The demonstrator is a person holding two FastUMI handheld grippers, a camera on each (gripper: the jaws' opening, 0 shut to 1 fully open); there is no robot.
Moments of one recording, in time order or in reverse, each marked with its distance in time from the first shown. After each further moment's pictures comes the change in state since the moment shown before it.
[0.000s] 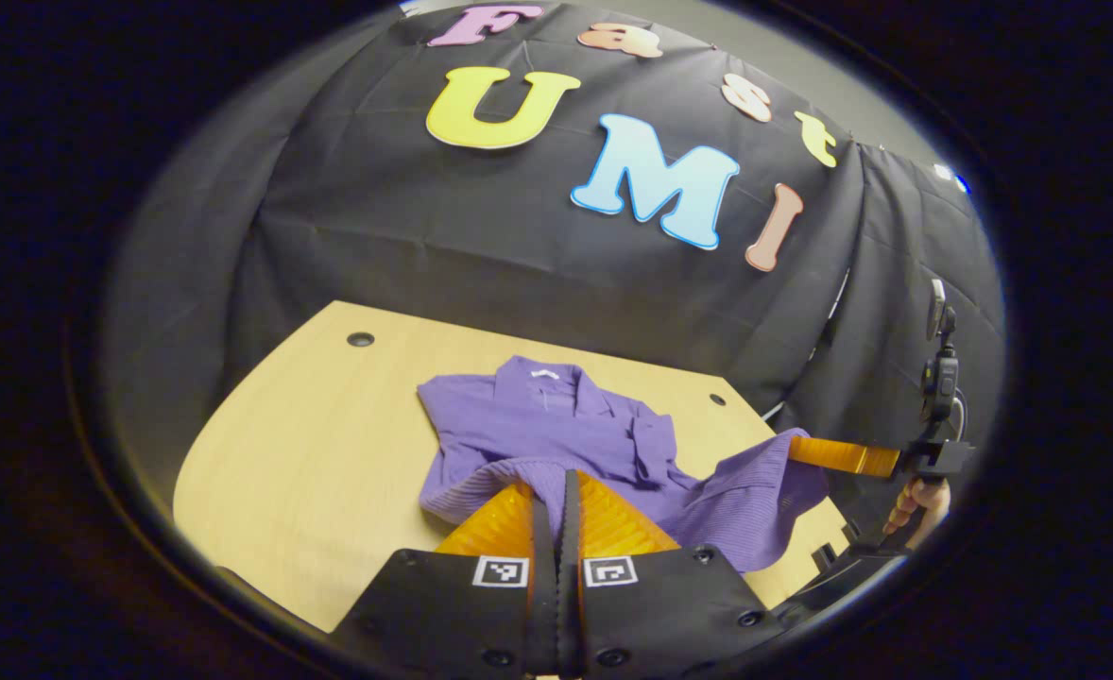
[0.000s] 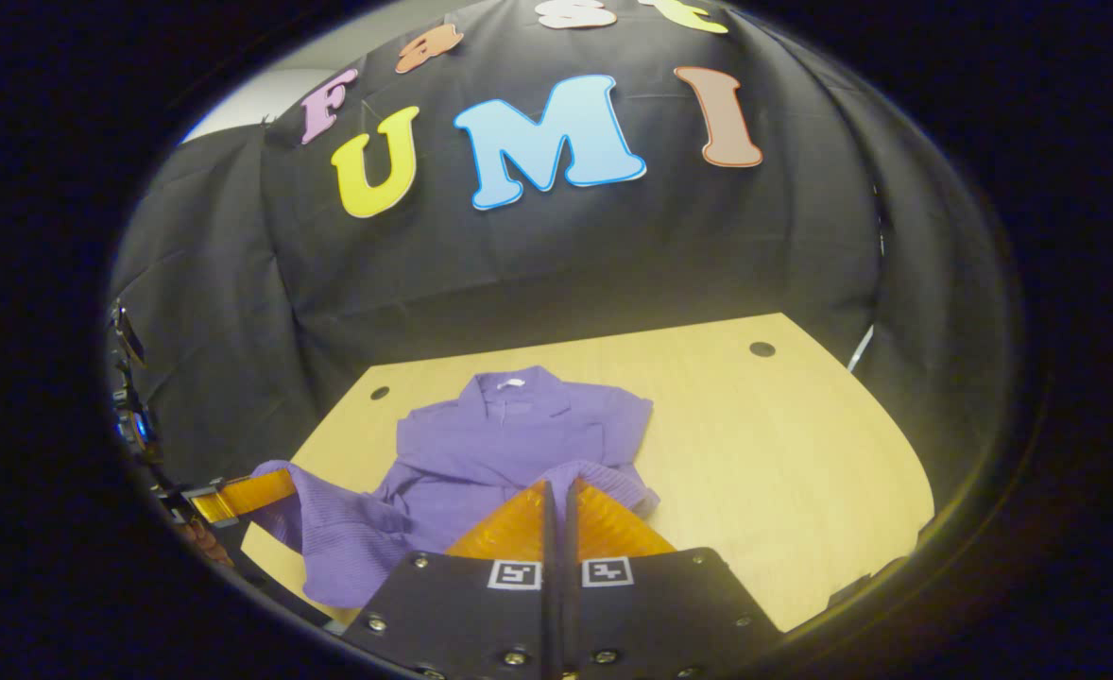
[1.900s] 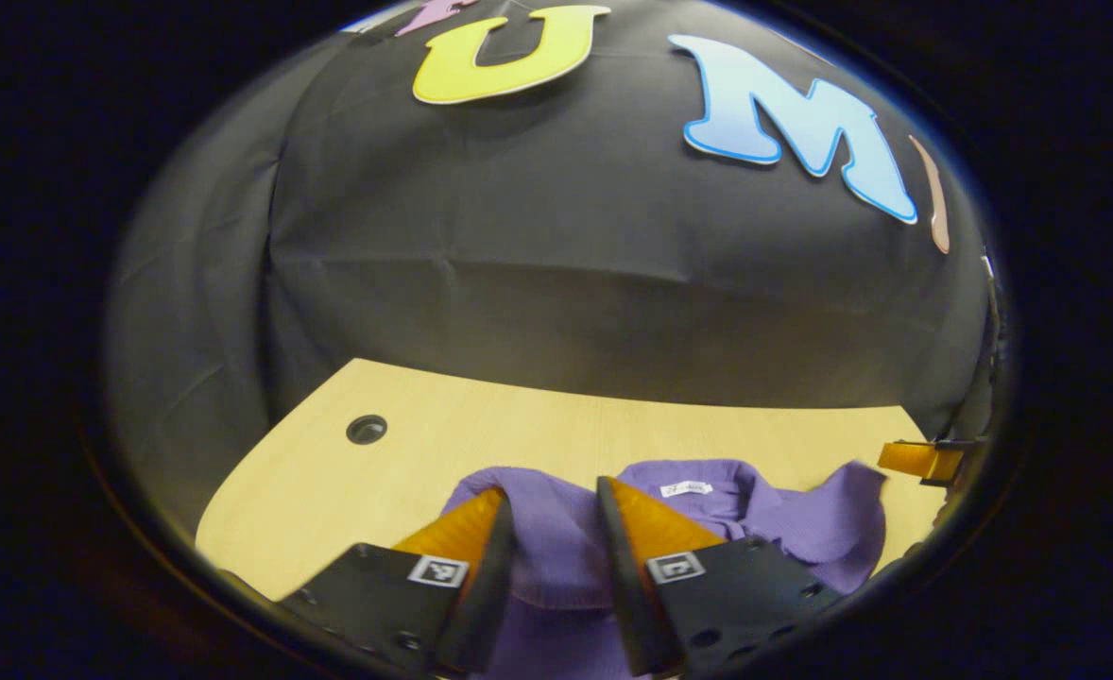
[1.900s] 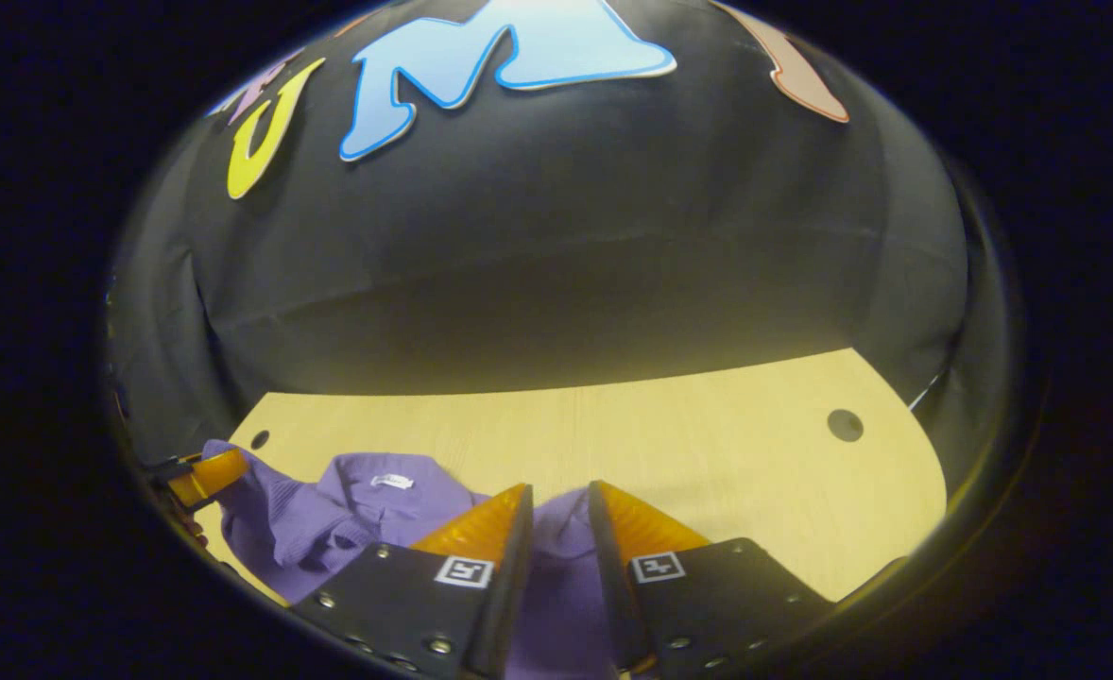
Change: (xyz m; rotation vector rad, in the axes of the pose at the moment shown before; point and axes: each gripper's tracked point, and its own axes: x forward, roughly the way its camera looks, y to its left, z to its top) left arm 0.328 0.103 0.082 0.092 -0.011 0.374; right arm 0.291 -0.087 0.080 -0.060 0.040 -0.074
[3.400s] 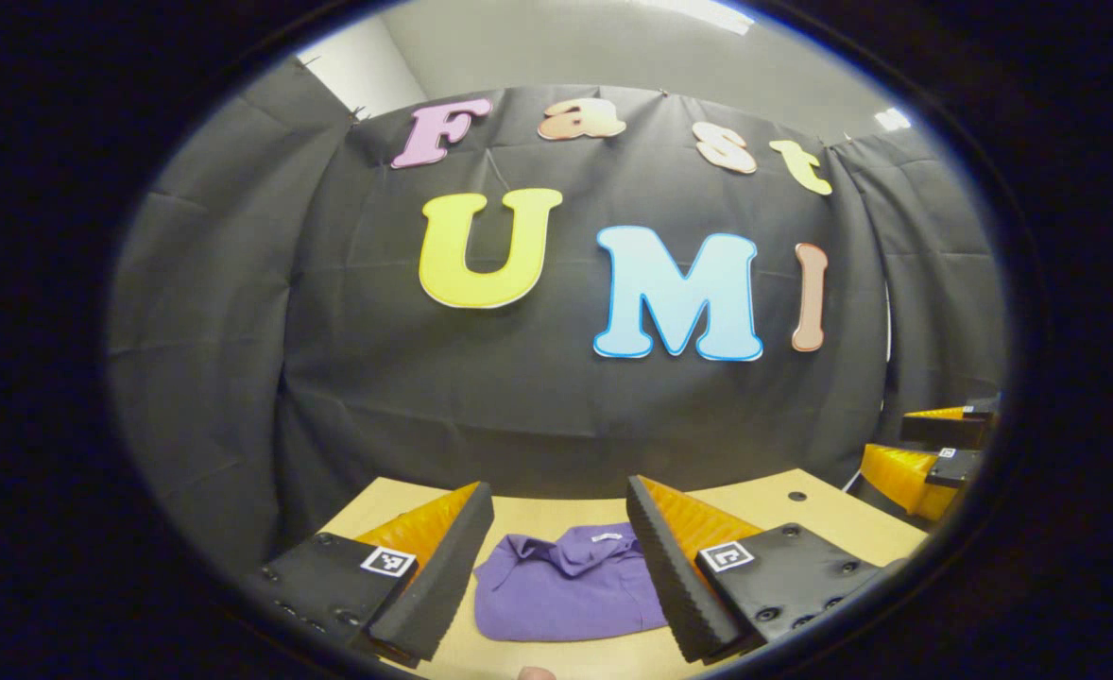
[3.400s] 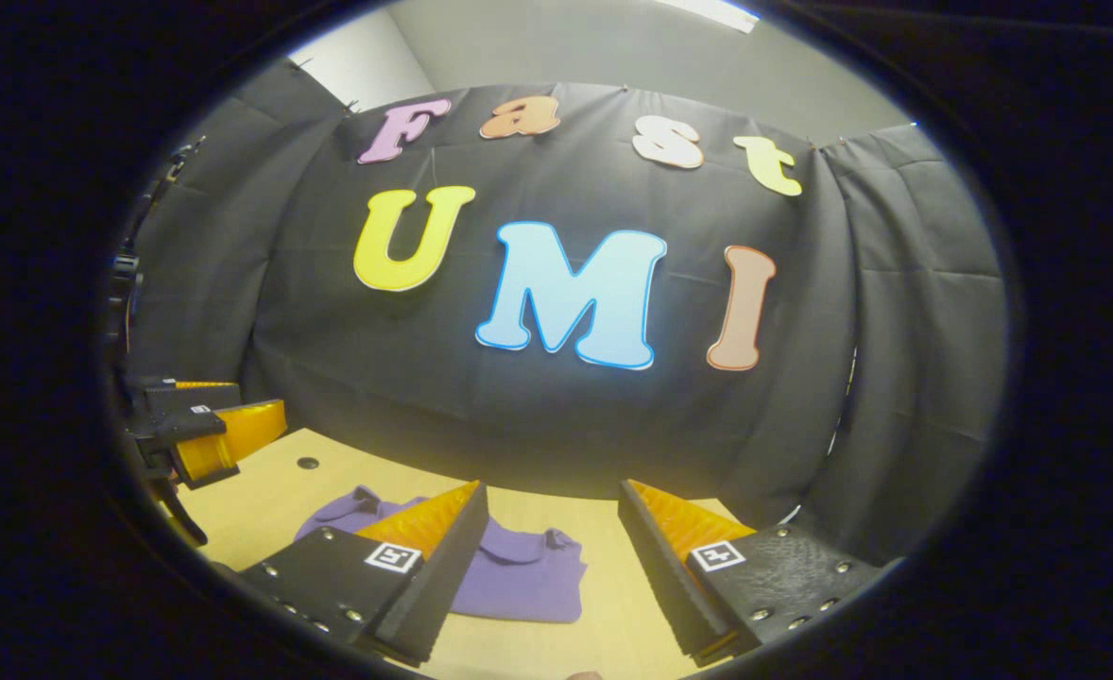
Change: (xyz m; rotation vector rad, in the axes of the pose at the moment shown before) left arm -0.316 0.006 0.093 0.072 -0.440 -0.190; right arm -0.325 0.107 0.036 -0.270 -0.498 -0.186
